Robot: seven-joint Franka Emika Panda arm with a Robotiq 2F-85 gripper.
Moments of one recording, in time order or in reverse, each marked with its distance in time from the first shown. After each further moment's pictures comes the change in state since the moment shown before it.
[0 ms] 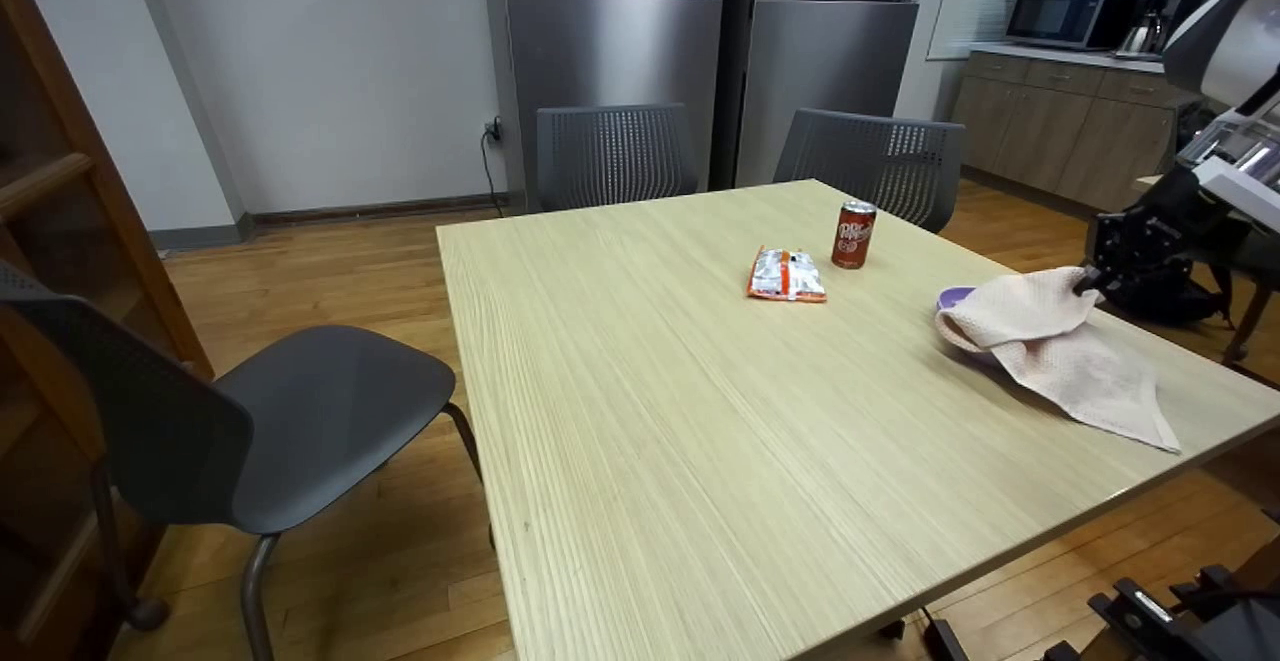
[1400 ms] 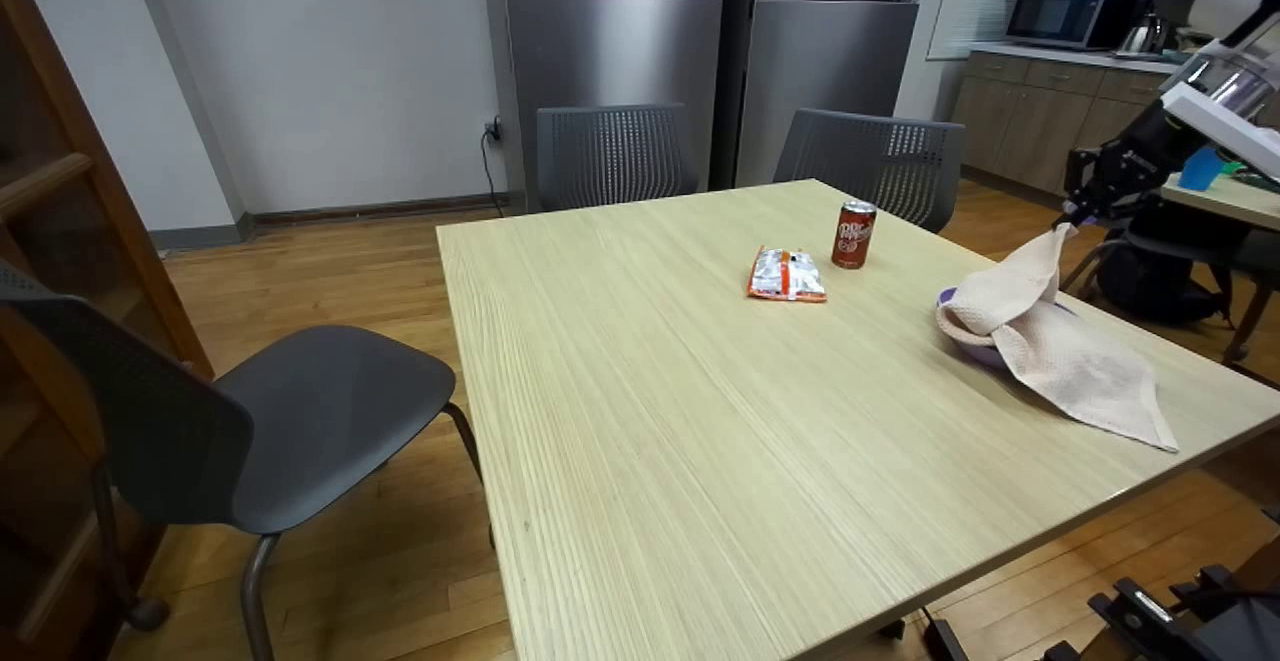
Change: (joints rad) arm 0.047 -0.019 -0.013 0.148 -0.001 -0.096 0.184
